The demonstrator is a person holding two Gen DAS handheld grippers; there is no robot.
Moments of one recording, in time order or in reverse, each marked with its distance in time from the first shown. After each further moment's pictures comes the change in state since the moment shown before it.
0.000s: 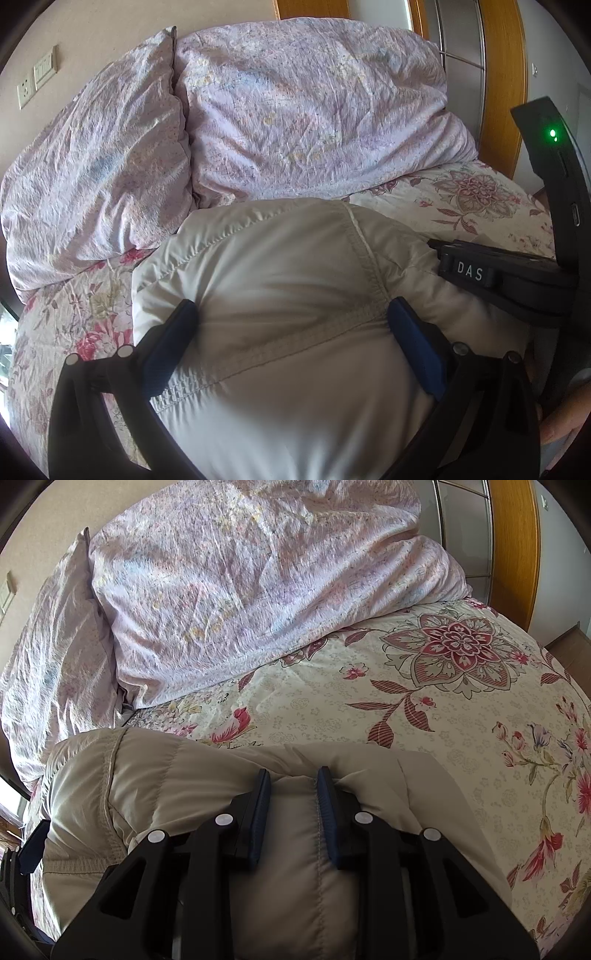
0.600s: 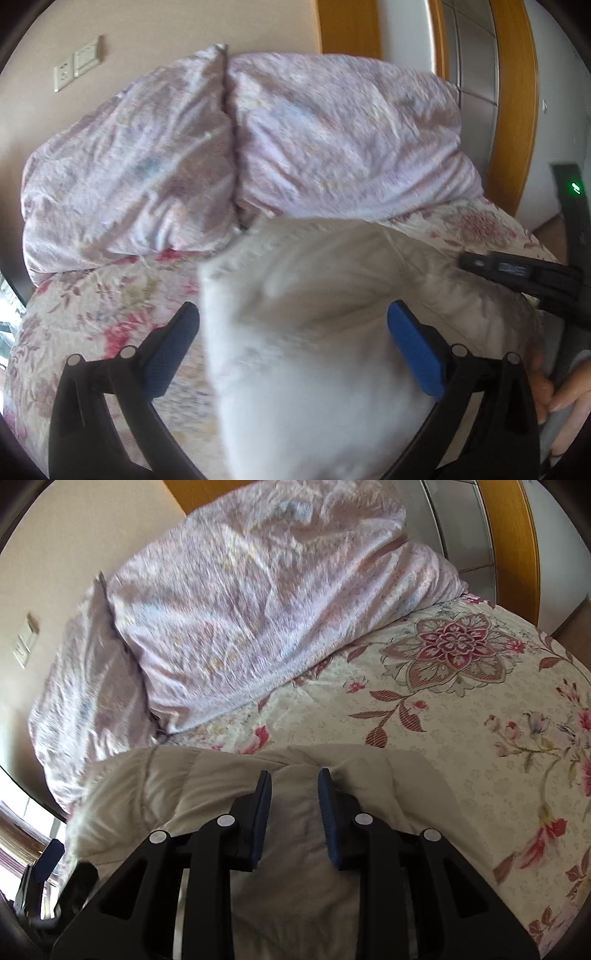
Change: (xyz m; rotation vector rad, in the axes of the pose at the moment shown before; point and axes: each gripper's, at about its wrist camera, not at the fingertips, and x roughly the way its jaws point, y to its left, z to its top) left arm -0.054 0.057 -0.005 -0.108 -0.095 0.020; right arm -0.037 -0.024 -0.002 0.094 -0.073 0.153
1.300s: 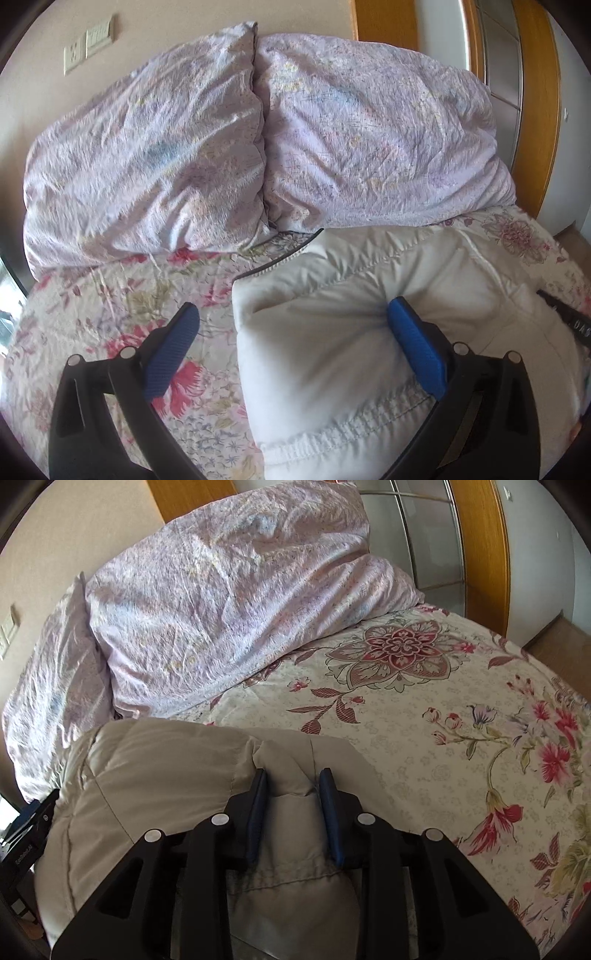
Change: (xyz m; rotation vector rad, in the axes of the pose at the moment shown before) left arm 0.051 0.018 0.003 -0.011 0.011 0.061; right arm -0.006 -0.022 -0.023 -0.043 -0.063 -0.153
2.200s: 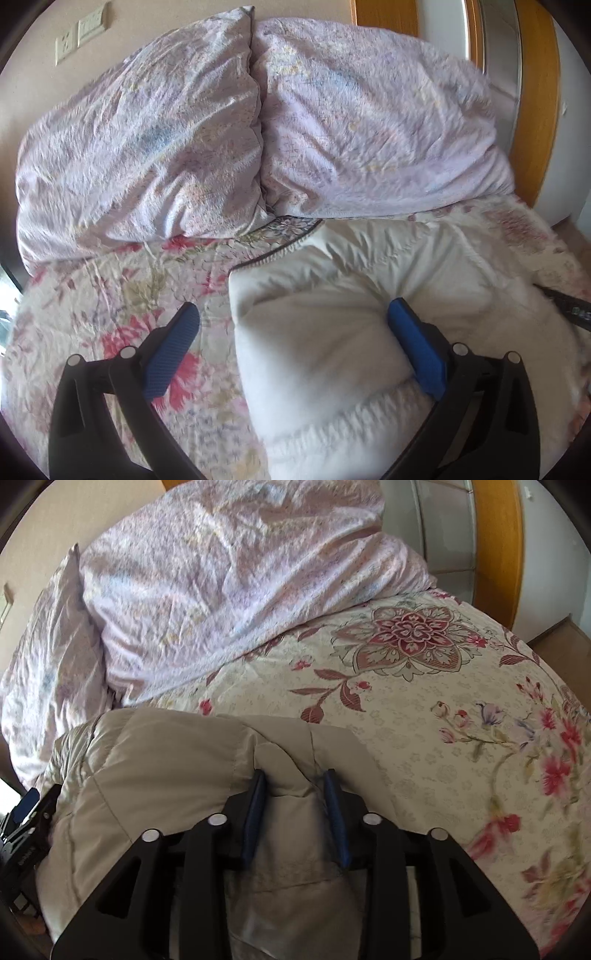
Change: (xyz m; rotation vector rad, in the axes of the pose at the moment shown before) left arm -0.001 0.019 -0.001 -0.051 0.081 -0.105; right arm 0.008 0.000 0.014 -0.049 0.157 0.001
